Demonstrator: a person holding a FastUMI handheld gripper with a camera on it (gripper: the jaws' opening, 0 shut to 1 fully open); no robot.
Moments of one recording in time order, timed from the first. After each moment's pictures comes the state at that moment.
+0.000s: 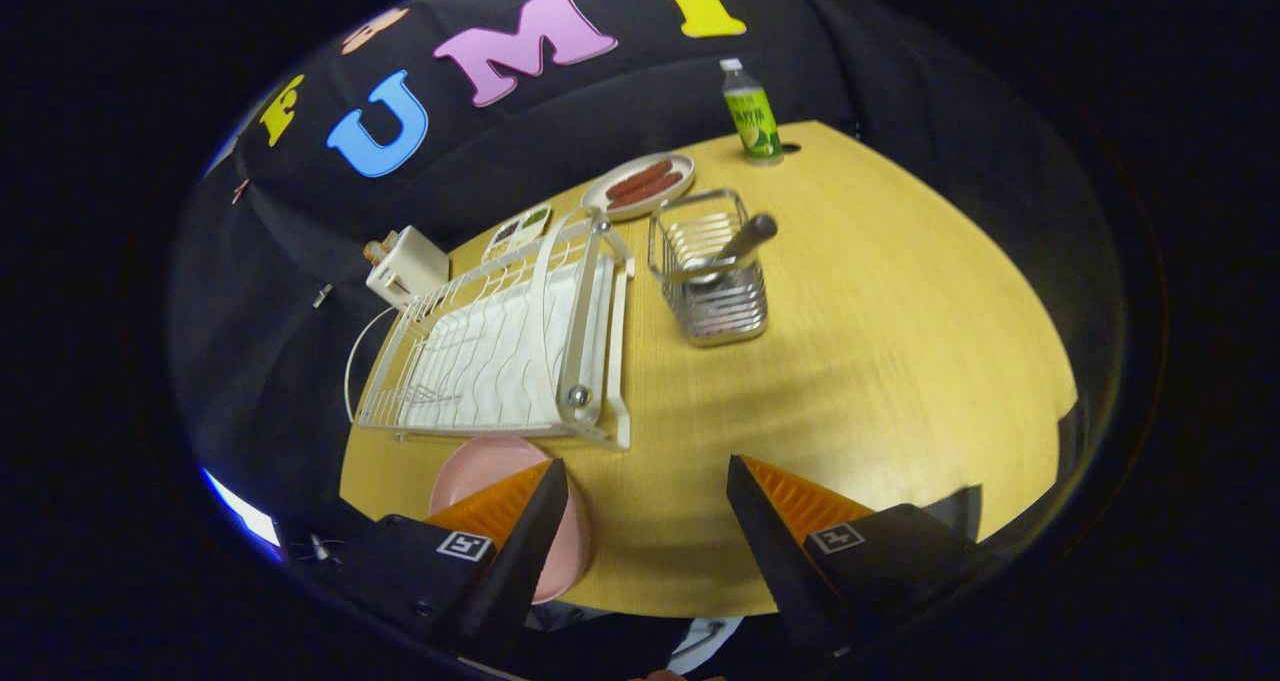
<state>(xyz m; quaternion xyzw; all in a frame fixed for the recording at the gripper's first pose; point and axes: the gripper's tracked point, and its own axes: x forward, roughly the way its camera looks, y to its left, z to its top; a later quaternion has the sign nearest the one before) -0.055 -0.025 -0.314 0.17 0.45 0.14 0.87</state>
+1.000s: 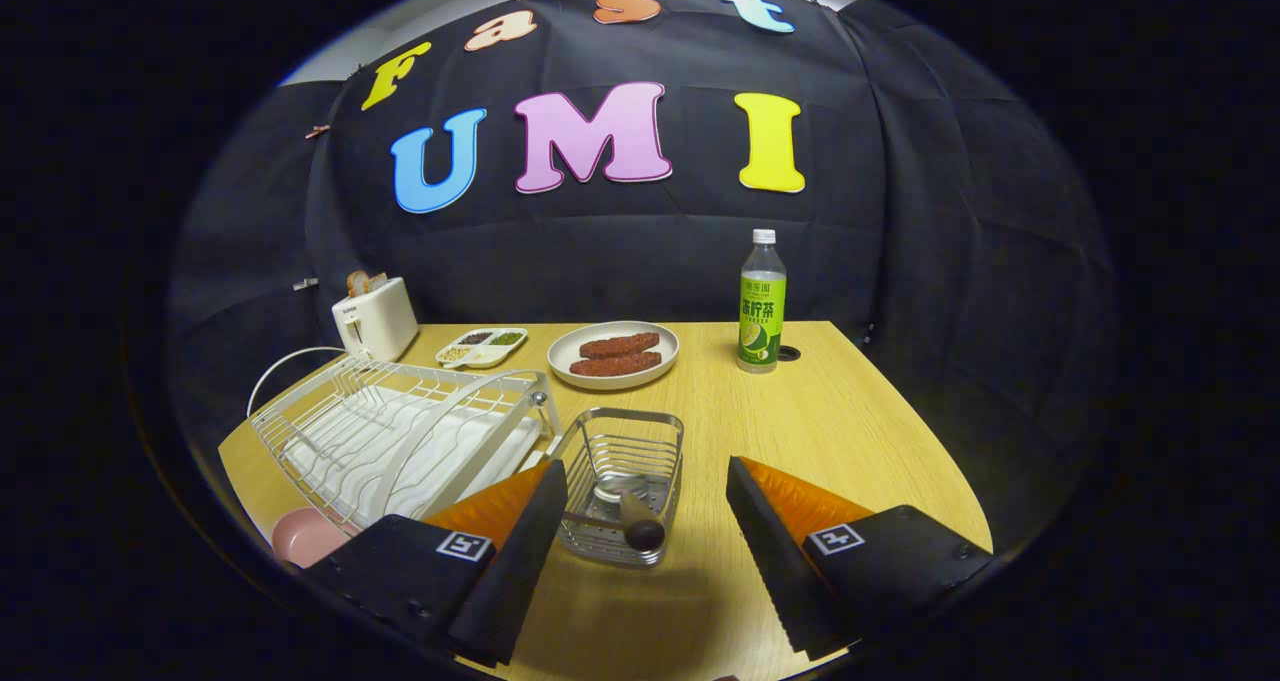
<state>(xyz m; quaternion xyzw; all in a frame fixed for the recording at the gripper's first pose) 0.089 -0.052 -0.321 0.06 0.22 0.17 0.96</state>
